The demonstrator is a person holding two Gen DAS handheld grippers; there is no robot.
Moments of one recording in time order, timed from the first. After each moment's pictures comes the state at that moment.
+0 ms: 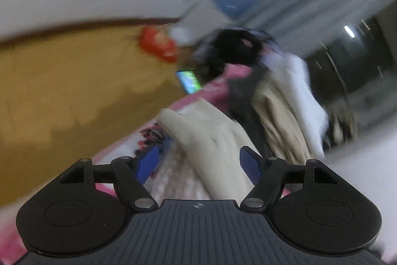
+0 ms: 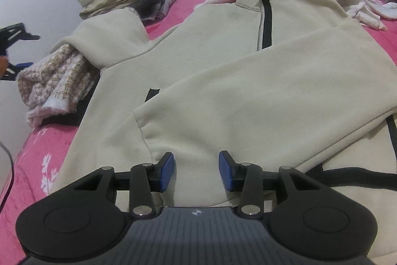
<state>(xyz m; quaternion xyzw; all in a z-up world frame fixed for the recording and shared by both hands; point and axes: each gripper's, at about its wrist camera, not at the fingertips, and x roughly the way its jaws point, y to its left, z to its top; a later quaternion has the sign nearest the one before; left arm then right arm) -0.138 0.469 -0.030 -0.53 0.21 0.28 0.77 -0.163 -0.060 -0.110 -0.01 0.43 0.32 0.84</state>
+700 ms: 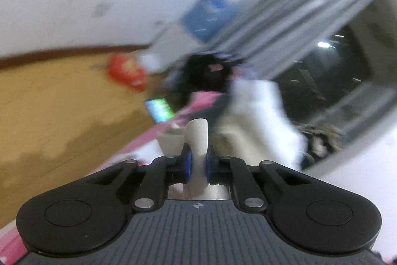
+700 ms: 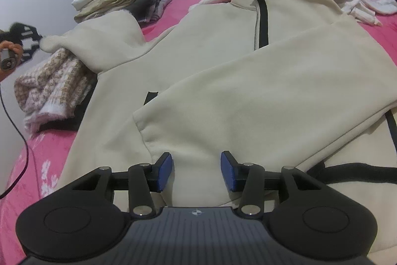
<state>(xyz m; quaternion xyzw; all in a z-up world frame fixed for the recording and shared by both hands) -0.112 0.465 0.025 -0.45 0.12 0.22 0.85 -0.161 -0.058 -0.110 0.01 0.44 0.31 0.84</state>
